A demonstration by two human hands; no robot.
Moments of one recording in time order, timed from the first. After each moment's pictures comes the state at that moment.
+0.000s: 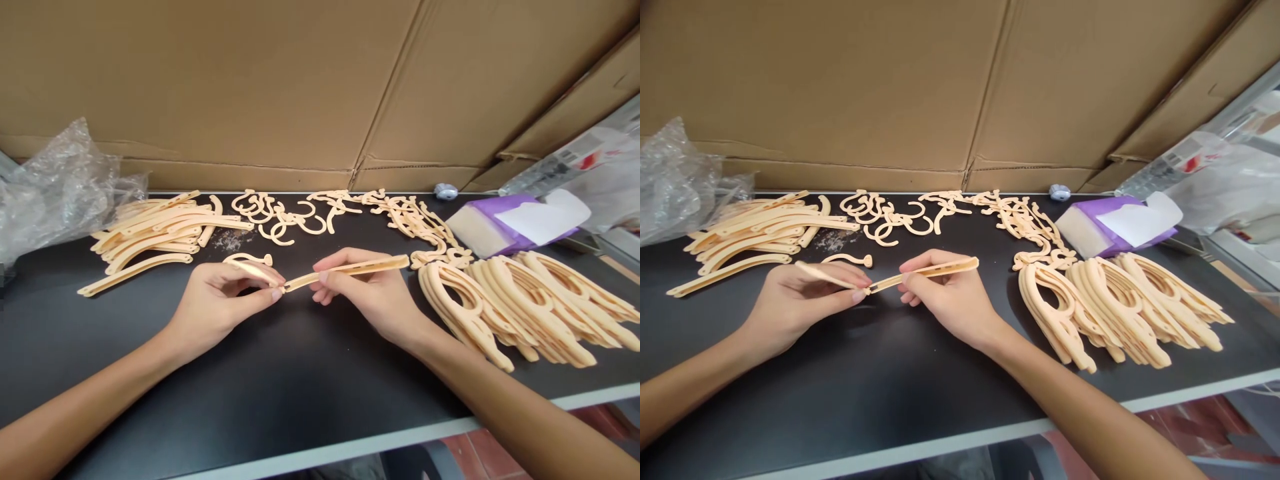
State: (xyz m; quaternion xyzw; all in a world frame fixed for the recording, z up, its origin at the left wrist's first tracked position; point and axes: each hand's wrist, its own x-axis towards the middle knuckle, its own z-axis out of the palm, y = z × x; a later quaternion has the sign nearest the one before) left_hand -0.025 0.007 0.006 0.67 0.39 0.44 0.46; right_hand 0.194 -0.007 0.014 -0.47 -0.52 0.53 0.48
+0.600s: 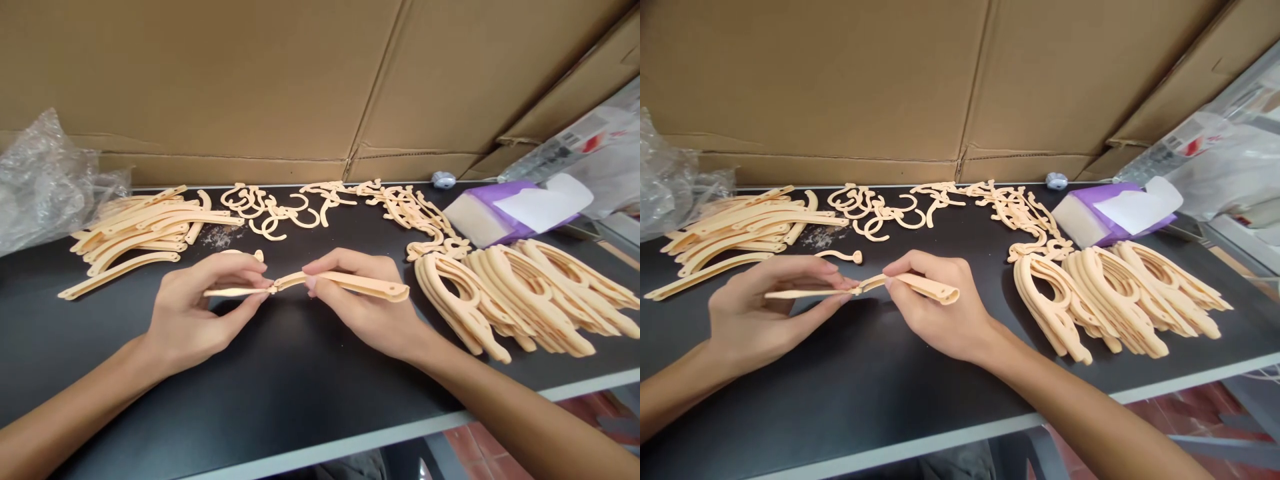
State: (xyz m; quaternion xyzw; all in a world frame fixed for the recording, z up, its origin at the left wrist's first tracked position) left_hand -0.033 0.001 -0.001 0.80 0.34 0.45 0.19; right_hand 0.198 -0.019 0.019 -0.50 -0.69 0.31 0.43
